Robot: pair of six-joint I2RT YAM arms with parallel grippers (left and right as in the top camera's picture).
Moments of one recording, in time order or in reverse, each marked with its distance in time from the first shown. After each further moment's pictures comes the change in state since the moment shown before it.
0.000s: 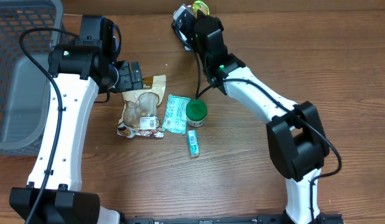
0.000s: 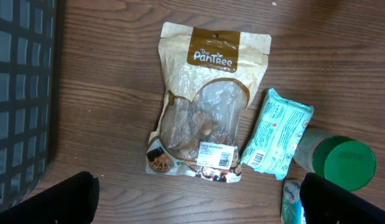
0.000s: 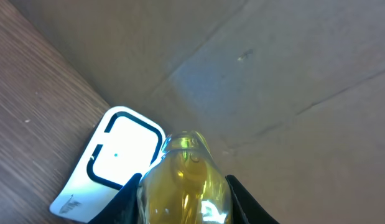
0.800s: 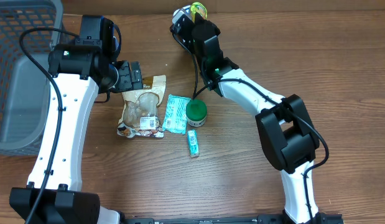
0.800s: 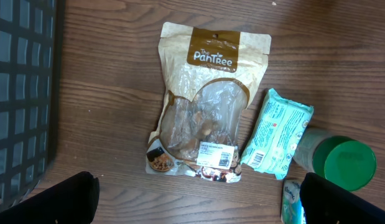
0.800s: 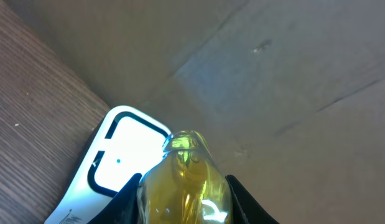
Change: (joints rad) left arm 0.000 0.000 0.000 0.000 0.000 0.000; right arm 0.000 0.096 0.000 0.127 0.013 -0.003
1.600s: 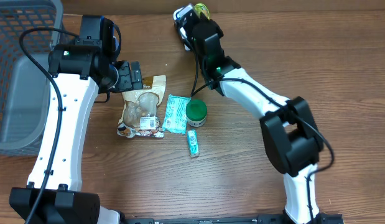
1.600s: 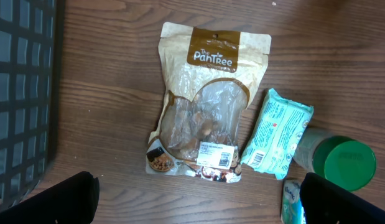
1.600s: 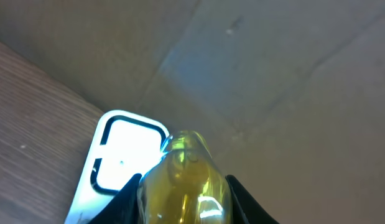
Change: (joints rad) left arm 0.000 0.000 0.000 0.000 0.000 0.000; right arm 0.000 -0.076 0.000 -0.118 0.053 0.240
